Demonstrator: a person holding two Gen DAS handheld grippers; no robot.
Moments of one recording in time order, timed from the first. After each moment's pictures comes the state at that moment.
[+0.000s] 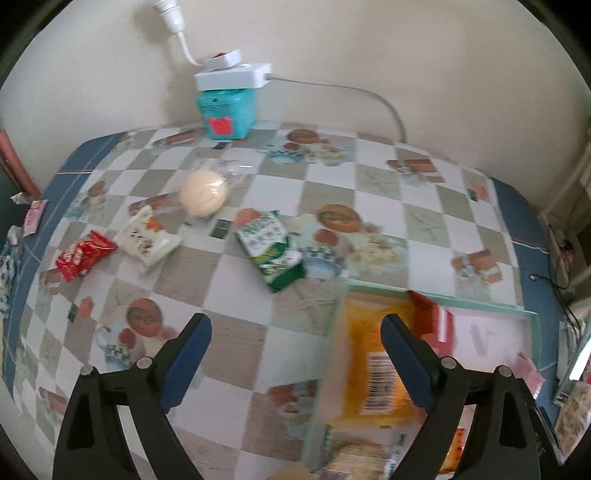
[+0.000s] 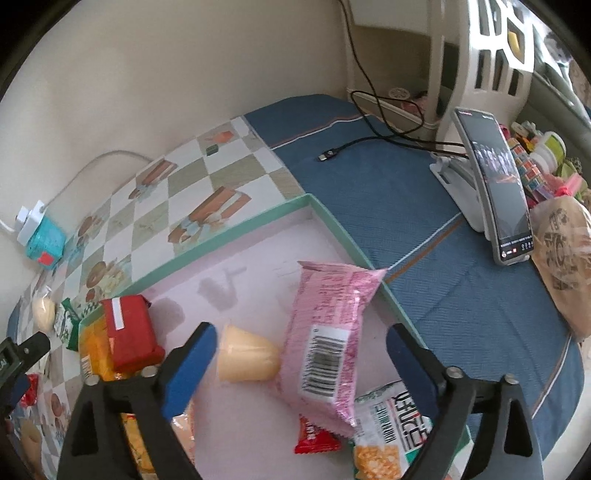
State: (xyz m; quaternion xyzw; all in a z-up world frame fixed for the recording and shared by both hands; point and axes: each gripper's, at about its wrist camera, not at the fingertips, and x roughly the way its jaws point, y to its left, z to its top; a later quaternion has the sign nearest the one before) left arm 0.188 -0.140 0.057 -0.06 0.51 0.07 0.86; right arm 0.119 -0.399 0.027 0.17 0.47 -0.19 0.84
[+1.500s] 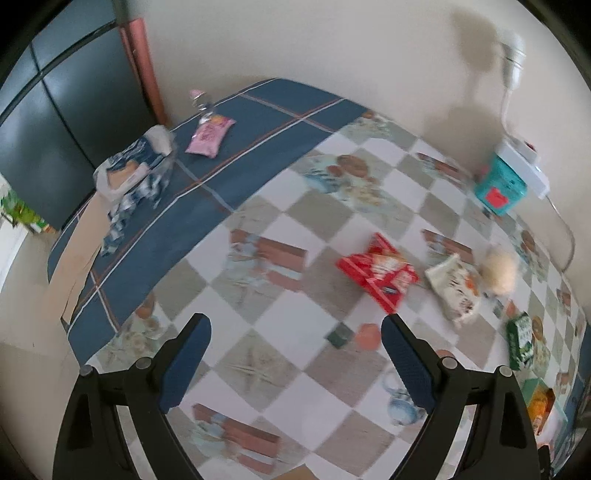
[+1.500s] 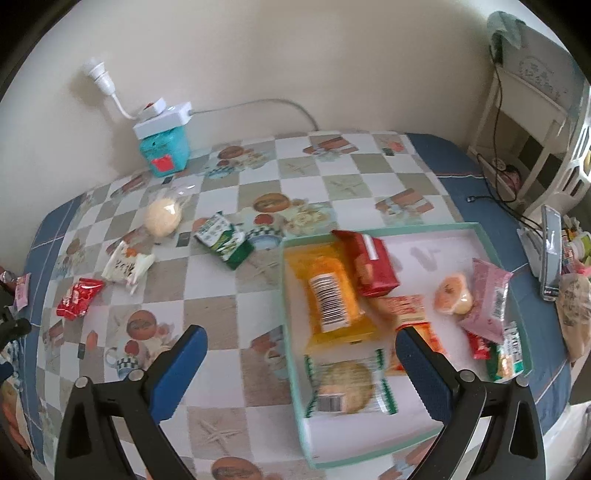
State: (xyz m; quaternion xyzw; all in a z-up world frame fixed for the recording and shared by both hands) left arm 0.119 0.178 0.073 -0.19 0.51 0.27 0.80; right arm 0.118 -0.167 0.082 0.04 0.49 -0.08 0.87
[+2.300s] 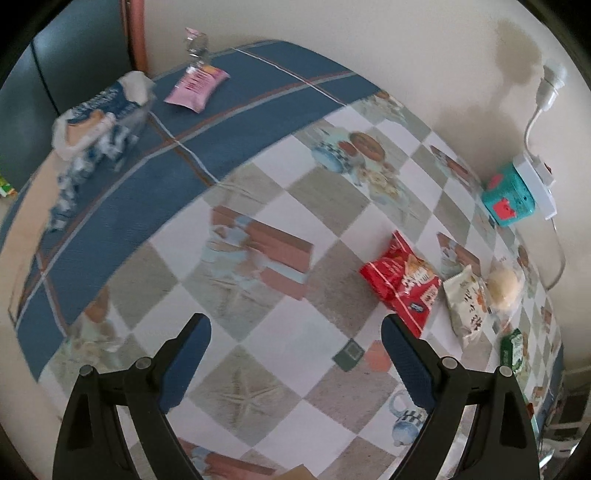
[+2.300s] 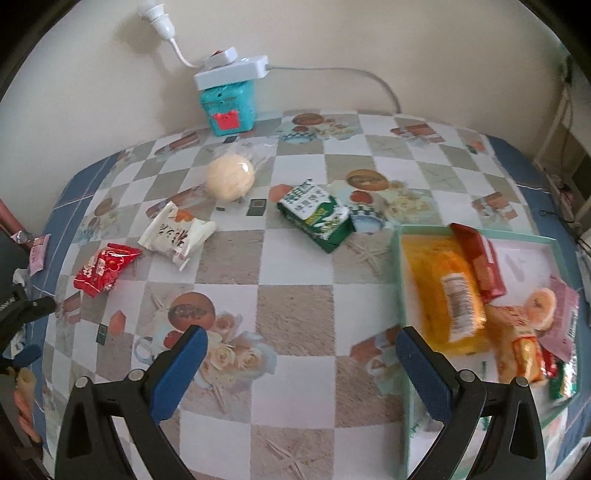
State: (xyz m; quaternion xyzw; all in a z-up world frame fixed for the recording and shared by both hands) left arm 0.136 0.221 0.019 -0.28 0.52 0.21 0.78; right arm 0.155 -0.095 0.037 0.02 0.52 0.01 0.86
